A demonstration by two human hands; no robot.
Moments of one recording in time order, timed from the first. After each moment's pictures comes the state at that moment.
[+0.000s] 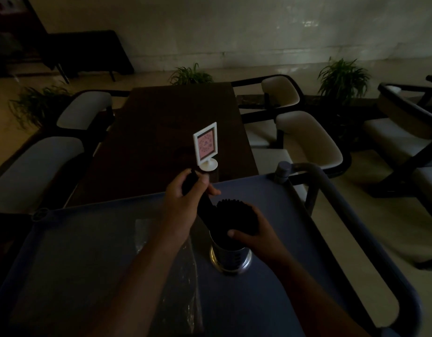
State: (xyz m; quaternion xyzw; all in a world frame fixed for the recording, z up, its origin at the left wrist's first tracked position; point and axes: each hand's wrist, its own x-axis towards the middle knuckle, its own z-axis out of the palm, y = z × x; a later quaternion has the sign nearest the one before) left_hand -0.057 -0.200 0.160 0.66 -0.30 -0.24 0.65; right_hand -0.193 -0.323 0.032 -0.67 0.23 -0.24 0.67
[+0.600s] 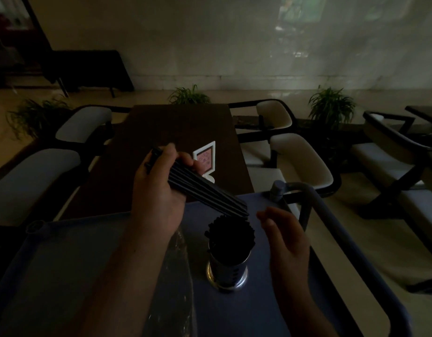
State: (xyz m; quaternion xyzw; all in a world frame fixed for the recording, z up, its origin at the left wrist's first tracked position) left_hand -0.037 -0.190 0.227 0.39 -0.24 -0.28 0.85; right_hand -0.220 -0.283 0.116 -0.60 0.28 -0.50 0.56
